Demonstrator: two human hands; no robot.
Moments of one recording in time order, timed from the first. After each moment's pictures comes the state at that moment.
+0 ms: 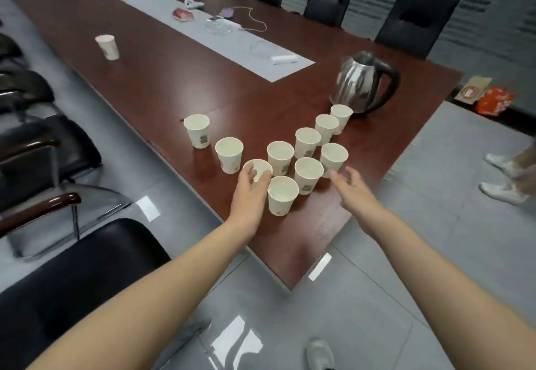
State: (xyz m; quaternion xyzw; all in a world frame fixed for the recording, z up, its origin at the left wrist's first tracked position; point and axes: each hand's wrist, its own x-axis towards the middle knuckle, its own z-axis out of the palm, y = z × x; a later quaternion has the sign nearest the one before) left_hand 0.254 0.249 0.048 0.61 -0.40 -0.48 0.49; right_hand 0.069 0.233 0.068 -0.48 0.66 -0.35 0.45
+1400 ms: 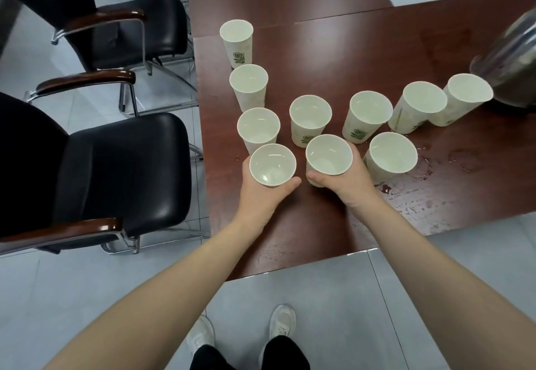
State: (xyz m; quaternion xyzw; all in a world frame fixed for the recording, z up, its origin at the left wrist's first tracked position) left_hand 0.152 0.183 -0.089 0.71 -0.23 -0.29 0.59; right_hand 0.029 0.059 -0.079 -0.68 0.42 -0.20 0.56
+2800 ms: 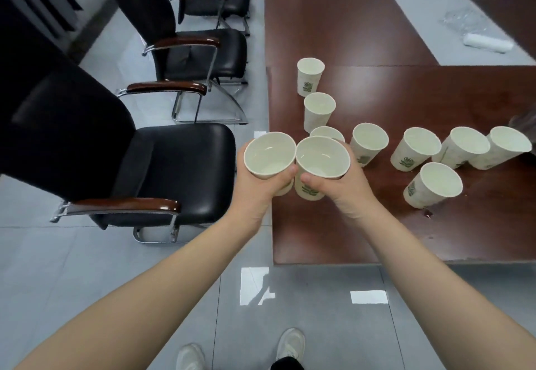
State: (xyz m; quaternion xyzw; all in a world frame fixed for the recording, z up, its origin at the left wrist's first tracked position) left_hand 0.201 0.294 0.005 0.63 -0.18 -0.25 0.71; right_hand 0.100 0.177 0.014 -0.68 0.24 -0.24 0.65
